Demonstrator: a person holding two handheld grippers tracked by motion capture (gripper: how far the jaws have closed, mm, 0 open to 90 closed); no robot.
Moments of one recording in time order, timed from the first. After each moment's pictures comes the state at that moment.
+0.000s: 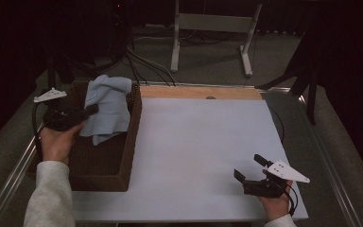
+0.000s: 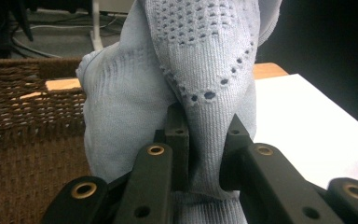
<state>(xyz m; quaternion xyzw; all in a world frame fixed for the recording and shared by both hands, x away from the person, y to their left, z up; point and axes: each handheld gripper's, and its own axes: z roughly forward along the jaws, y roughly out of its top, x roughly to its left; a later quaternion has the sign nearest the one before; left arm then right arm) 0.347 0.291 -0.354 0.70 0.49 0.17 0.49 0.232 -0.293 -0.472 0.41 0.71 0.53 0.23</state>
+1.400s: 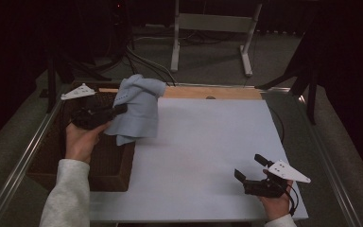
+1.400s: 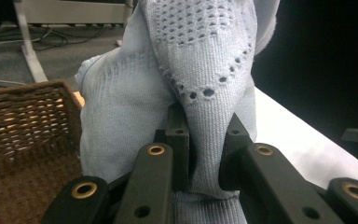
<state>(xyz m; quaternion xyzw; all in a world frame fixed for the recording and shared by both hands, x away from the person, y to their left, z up) 0.347 0.222 -0.338 0.73 0.41 0.12 0.53 0.232 -0.294 -0.471 0.41 0.70 0.54 0.23</state>
